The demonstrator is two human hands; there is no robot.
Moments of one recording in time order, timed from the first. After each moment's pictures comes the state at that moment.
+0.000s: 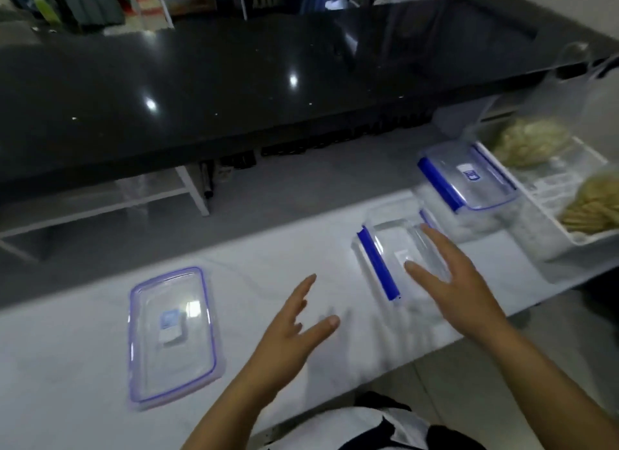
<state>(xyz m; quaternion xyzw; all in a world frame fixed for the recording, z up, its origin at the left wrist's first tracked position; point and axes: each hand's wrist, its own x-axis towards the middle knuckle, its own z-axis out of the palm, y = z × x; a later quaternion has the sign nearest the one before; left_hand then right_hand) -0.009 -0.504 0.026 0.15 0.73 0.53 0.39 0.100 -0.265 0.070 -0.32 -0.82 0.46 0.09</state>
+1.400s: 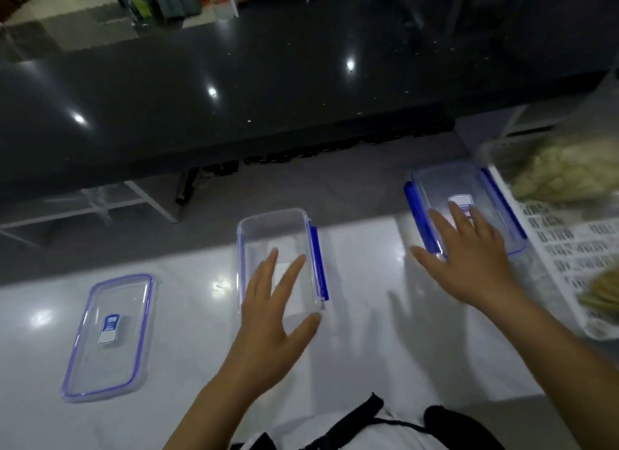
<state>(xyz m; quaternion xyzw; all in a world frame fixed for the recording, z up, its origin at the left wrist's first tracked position) 0.008 -0.345 0.038 0.21 0.90 0.36 0.15 0.041 -0.022 0.010 -0.22 -0.97 0.13 -0.04</state>
